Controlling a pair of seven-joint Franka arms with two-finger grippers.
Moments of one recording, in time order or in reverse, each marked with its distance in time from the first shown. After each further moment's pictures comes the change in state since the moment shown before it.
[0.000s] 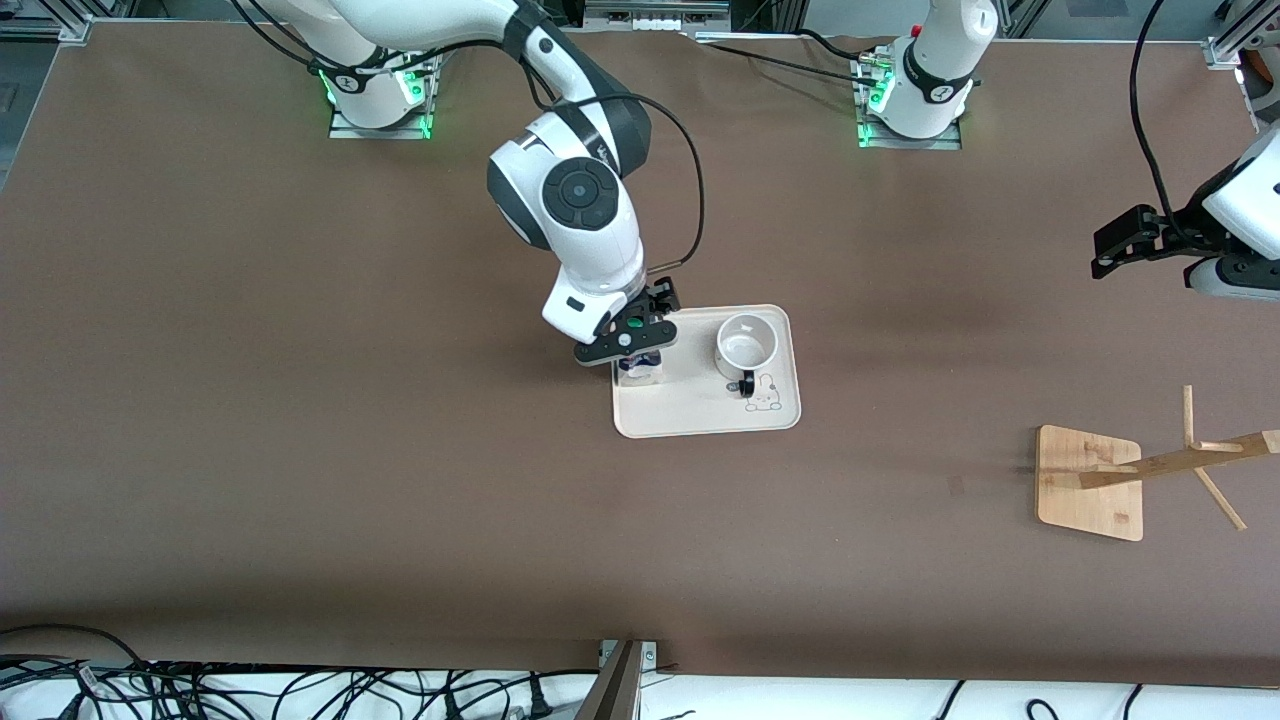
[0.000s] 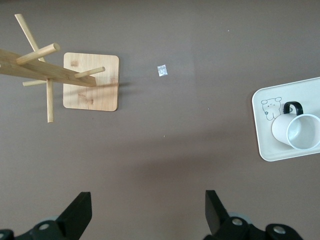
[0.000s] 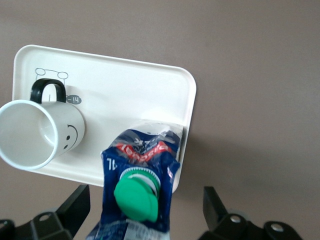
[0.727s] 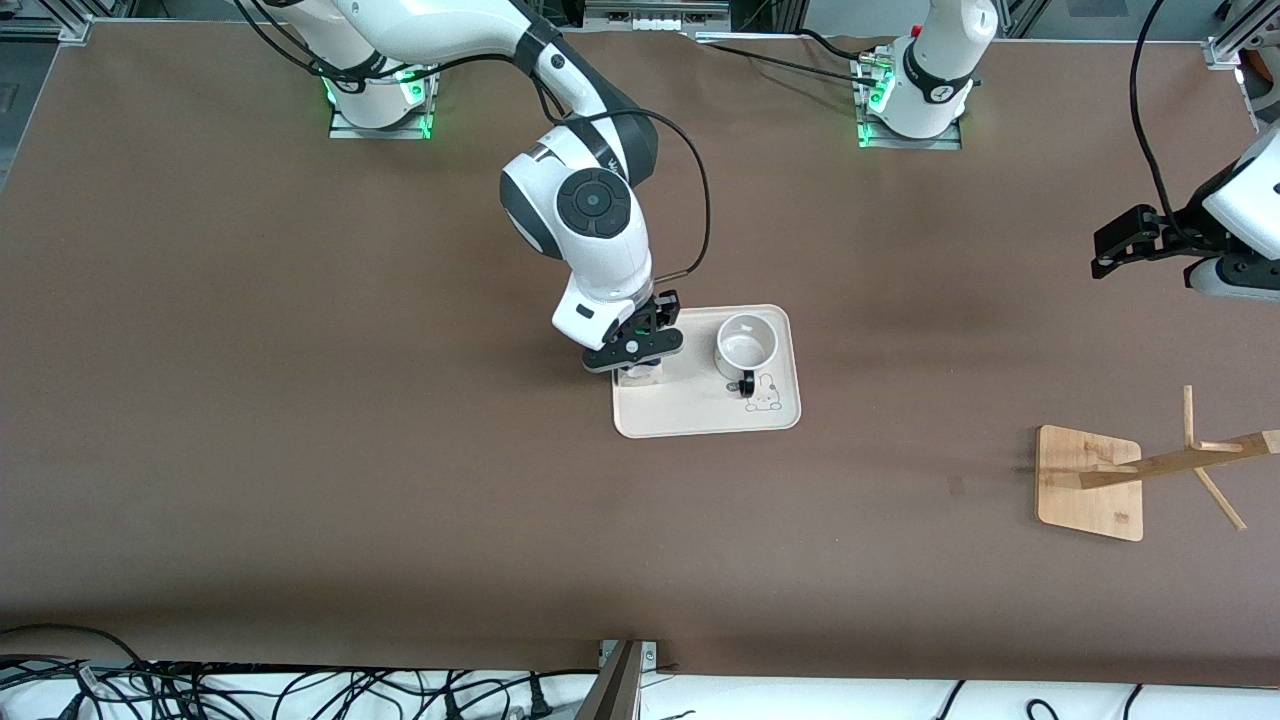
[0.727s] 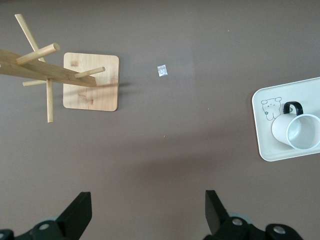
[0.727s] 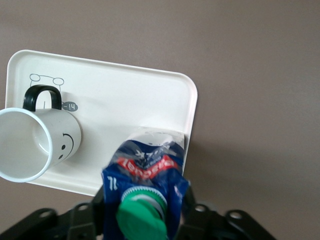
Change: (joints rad) left arm 0.000 0.000 0.000 0.000 0.000 0.000 0.000; right arm 0.008 0.020 -0.009 0.015 -0.011 0.017 0.008
